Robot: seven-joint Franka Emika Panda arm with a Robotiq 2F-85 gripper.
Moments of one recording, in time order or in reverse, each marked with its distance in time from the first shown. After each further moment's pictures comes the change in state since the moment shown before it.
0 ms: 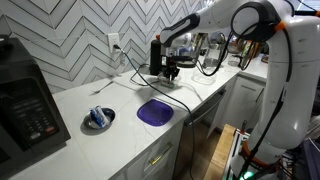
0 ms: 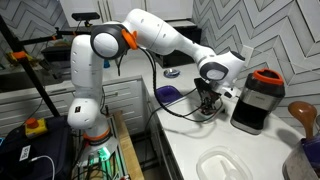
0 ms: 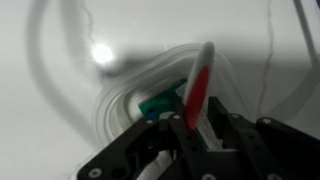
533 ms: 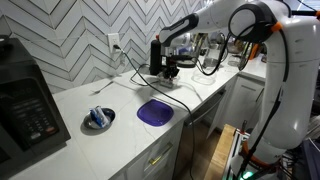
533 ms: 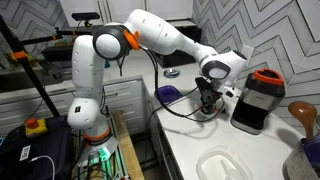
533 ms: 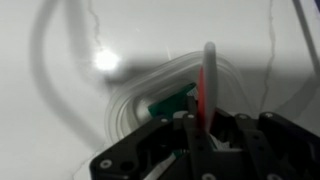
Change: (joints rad) arm -0.002 0.018 -0.002 0.043 -0.015 -0.048 0.000
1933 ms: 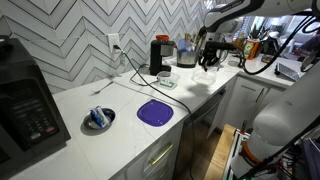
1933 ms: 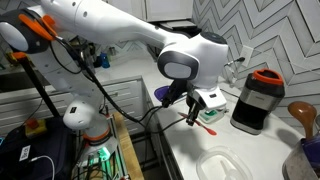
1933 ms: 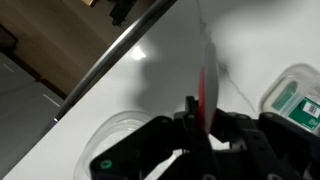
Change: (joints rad) arm -0.158 -0.563 -0.138 -0.451 -0.171 0.101 0.330
